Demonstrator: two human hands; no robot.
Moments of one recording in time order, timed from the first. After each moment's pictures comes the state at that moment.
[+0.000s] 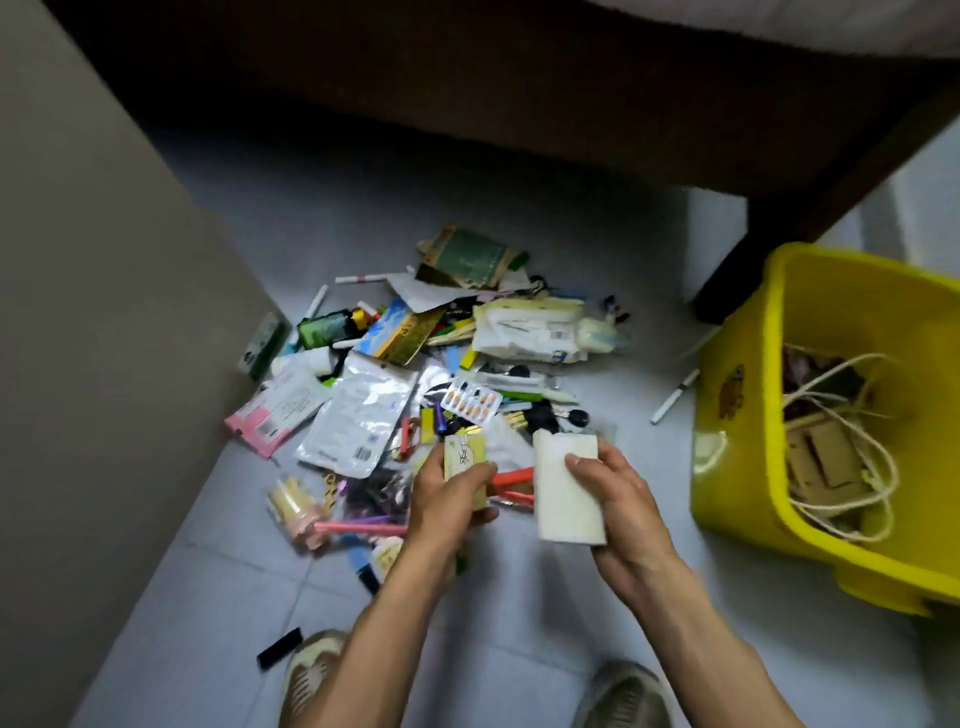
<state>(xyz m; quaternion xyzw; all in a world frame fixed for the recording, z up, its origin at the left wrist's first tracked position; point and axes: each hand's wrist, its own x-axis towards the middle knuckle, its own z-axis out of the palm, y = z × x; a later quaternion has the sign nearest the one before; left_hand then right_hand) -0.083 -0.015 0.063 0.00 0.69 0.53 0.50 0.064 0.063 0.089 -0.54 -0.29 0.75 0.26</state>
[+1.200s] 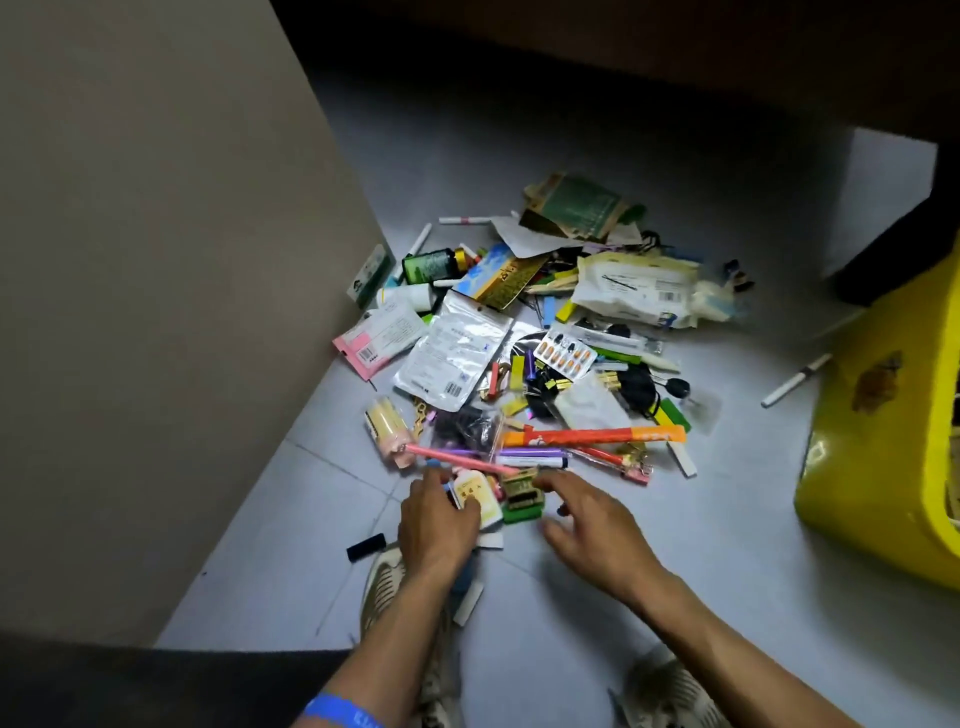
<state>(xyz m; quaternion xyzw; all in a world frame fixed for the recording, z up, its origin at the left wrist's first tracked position) -0.104 -0.116 -0.005 0.11 0.93 0.17 0.31 0.051 0.004 0.029 -0.31 -0.86 0.40 -0.04</state>
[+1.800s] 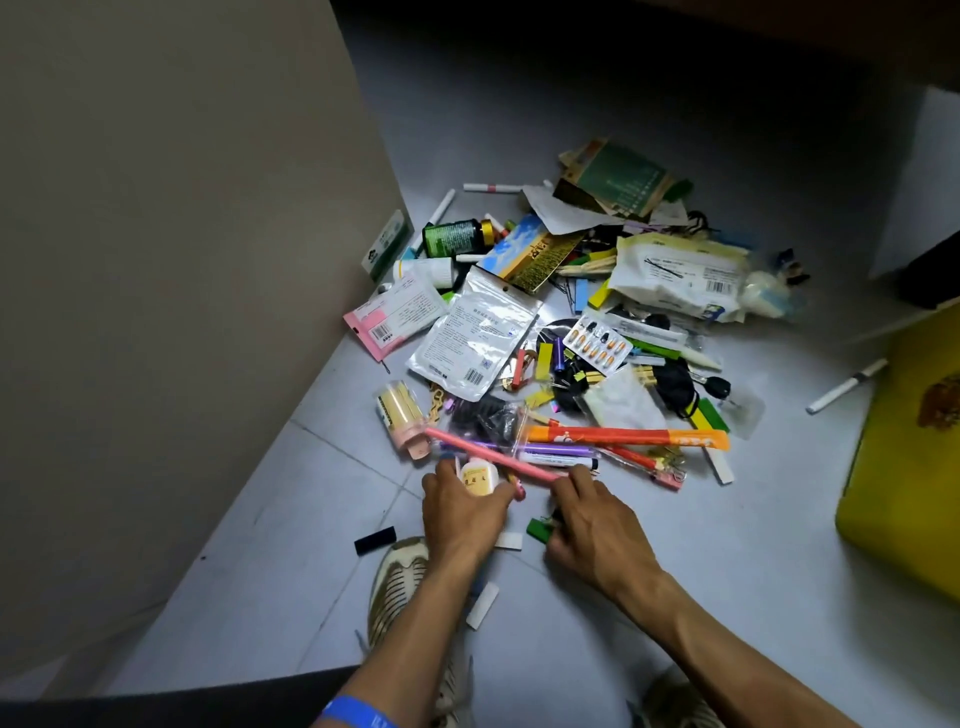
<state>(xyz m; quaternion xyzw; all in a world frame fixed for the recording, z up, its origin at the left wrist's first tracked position) -0.110 -0.108 -0.029 0.03 0.90 0.24 0.36 0.025 -0.006 -0.026 -0.26 -0.94 0.20 -0.12</state>
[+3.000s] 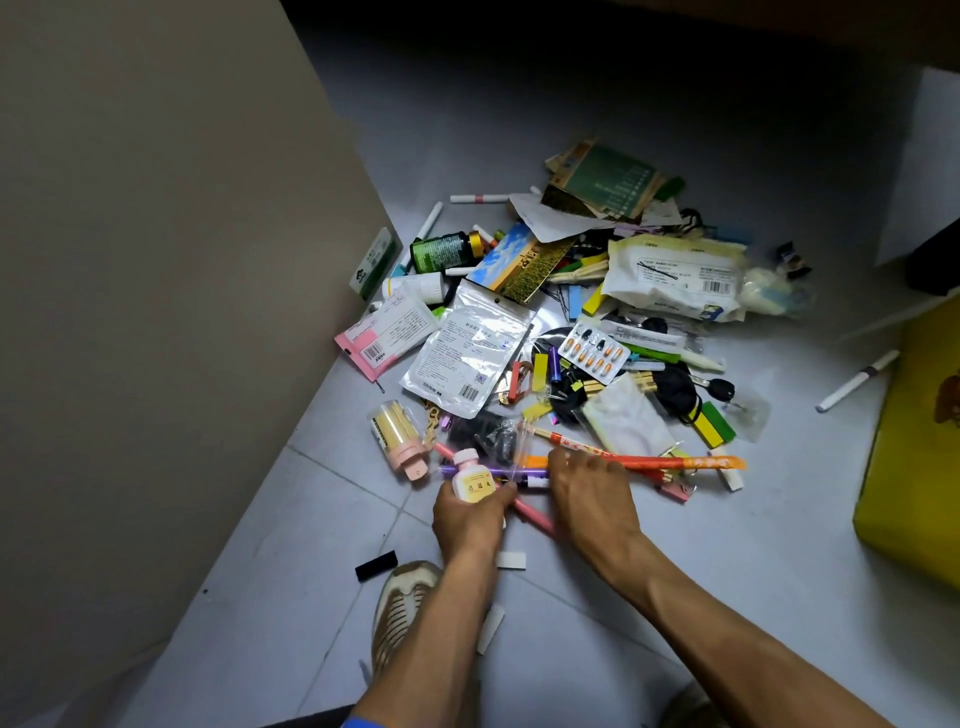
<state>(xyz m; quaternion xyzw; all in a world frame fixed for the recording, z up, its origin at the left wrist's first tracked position) -0.111 -0.088 -0.032 -0.20 0.81 0.41 0.35 -0.019 0.015 -0.032 -0.29 -0.93 0.08 -0.20</state>
